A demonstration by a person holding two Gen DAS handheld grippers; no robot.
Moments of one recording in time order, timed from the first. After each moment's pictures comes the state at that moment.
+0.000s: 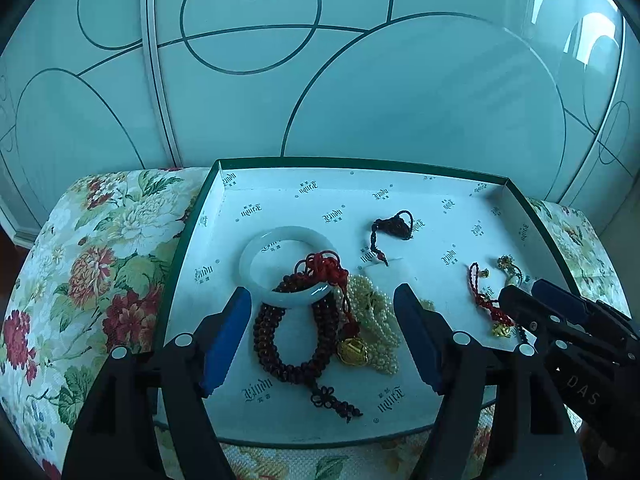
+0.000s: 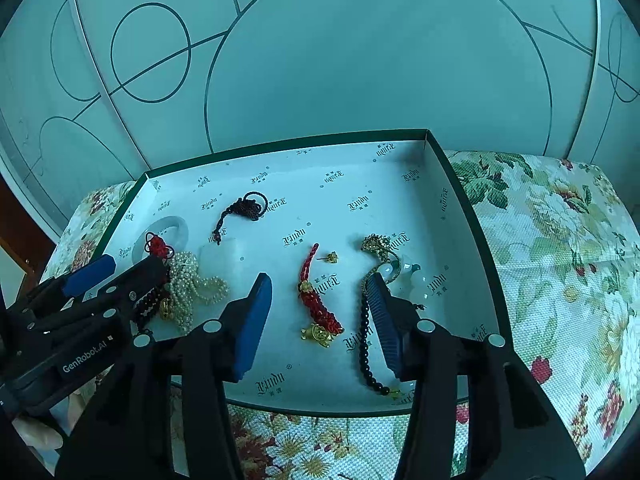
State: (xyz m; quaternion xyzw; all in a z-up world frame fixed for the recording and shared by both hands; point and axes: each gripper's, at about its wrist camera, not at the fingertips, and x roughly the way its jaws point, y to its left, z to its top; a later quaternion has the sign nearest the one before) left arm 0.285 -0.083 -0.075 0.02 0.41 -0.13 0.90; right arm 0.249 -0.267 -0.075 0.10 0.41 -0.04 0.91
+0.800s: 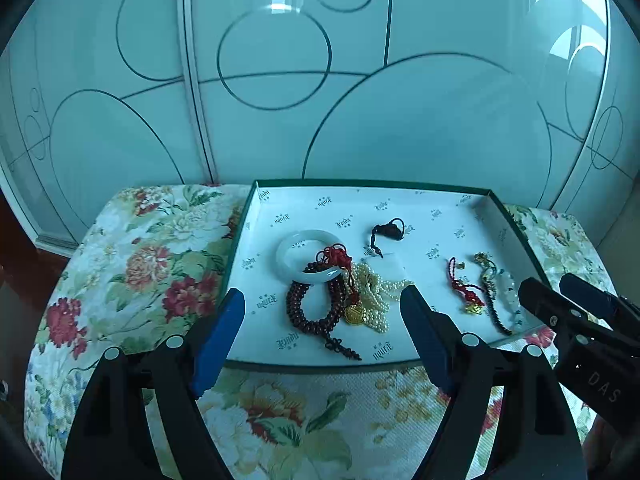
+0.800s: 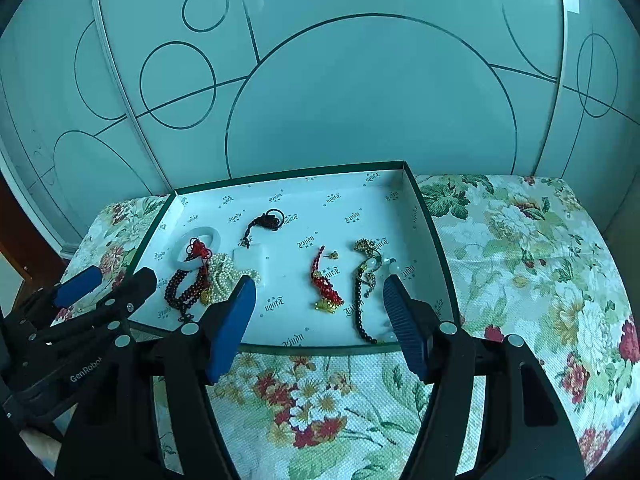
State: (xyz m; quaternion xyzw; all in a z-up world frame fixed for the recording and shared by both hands) left arm 0.230 -0.070 -0.026 0.03 0.38 -0.10 0.92; right arm 0.193 -0.249 -0.023 0.09 0.38 -0.06 0.92
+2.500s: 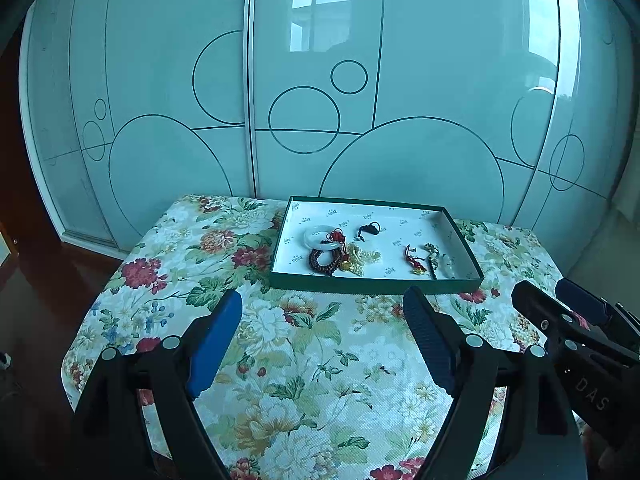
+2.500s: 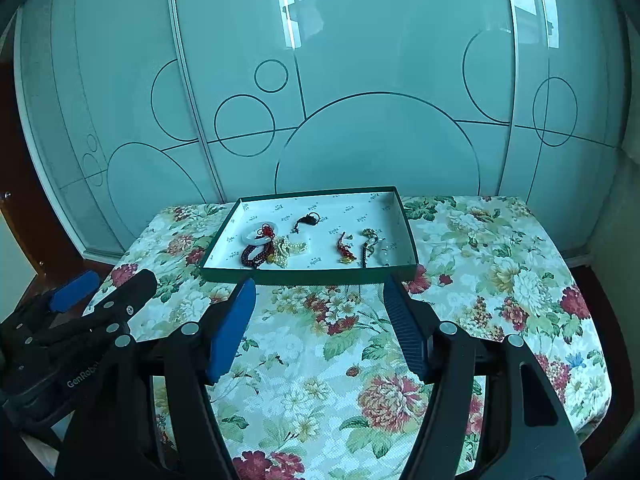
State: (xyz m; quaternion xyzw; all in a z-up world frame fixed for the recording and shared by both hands) left arm 0.067 -0.038 0.051 0.00 0.32 -0.08 0.94; right arm 0.036 -0.206 0.056 0.07 0.31 -0.04 0.95
